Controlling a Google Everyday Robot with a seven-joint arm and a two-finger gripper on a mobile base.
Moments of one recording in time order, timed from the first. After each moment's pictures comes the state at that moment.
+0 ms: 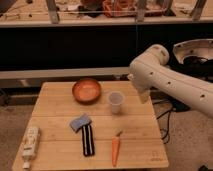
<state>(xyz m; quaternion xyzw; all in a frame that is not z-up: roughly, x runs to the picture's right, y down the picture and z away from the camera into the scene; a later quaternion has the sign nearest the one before) 0.150 0.005 0.700 -0.16 -0.02 -0.22 0.96</state>
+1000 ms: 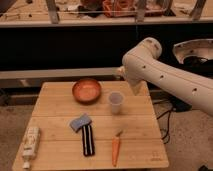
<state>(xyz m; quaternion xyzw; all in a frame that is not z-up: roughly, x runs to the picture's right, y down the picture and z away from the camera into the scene) 0.114 -0.030 0.699 -0.12 -0.06 -0.31 0.94</state>
